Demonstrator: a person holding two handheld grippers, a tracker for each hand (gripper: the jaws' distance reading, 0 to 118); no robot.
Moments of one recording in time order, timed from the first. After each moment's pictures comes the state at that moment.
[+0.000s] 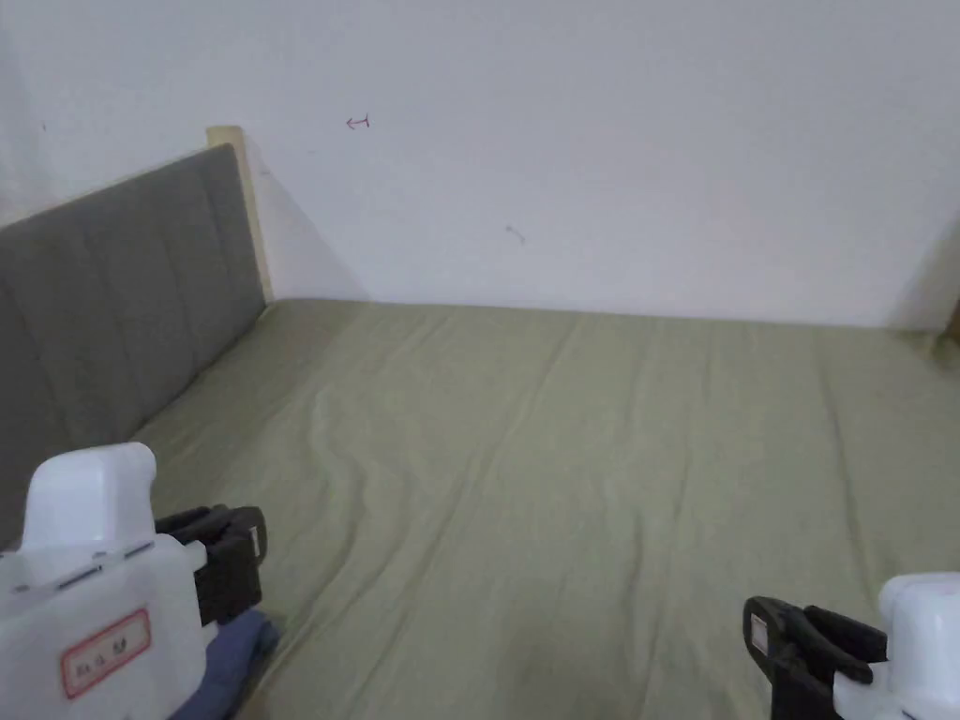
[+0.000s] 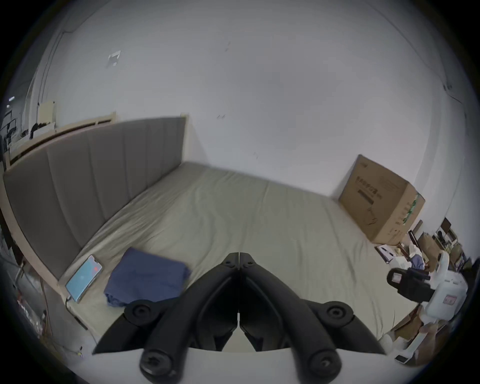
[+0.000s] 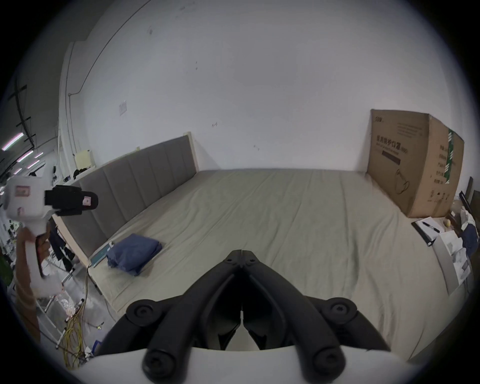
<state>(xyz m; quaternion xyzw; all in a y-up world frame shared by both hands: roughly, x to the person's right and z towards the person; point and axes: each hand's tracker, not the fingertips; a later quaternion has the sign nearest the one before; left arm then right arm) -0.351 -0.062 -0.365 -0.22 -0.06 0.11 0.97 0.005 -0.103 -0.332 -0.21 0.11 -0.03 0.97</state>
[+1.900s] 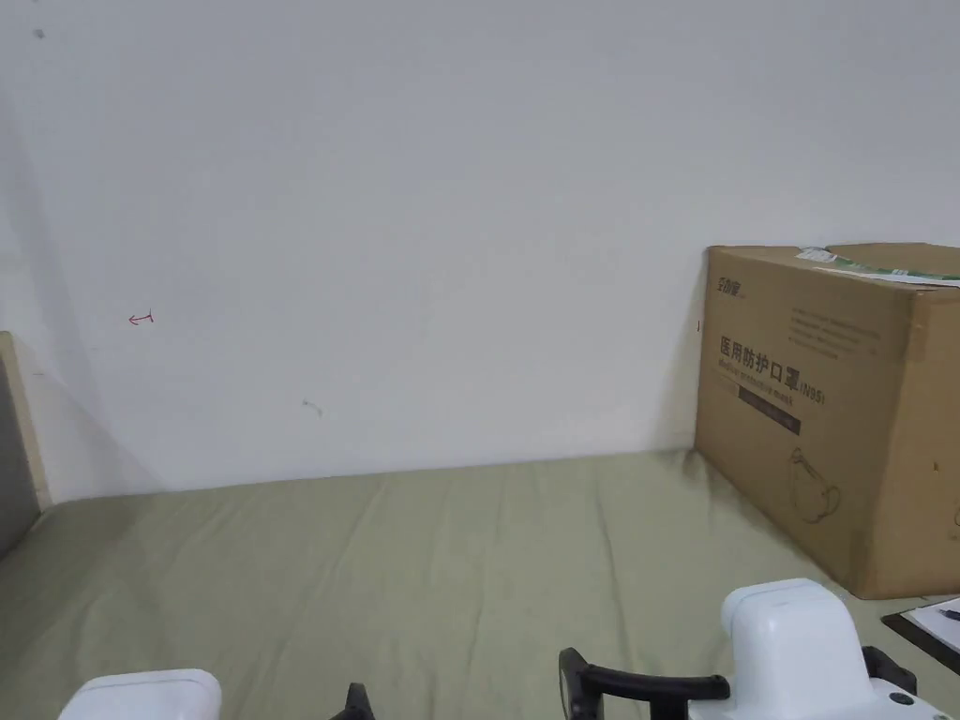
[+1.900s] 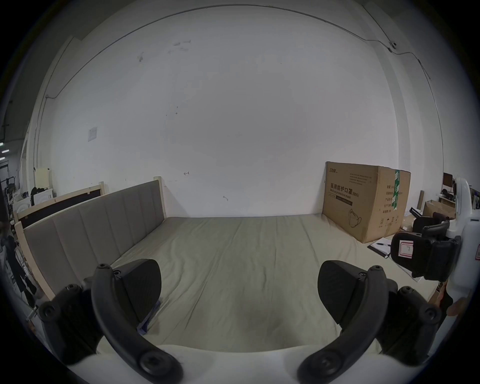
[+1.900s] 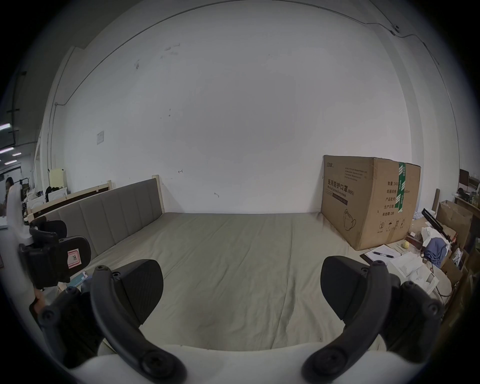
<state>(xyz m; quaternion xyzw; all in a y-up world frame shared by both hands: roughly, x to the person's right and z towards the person) -0.173 -0.038 -0.287 -0.10 -0.06 -0.01 0.99 0.071 -0.046 -0.269 -0.10 0.00 -0.01 0.99</state>
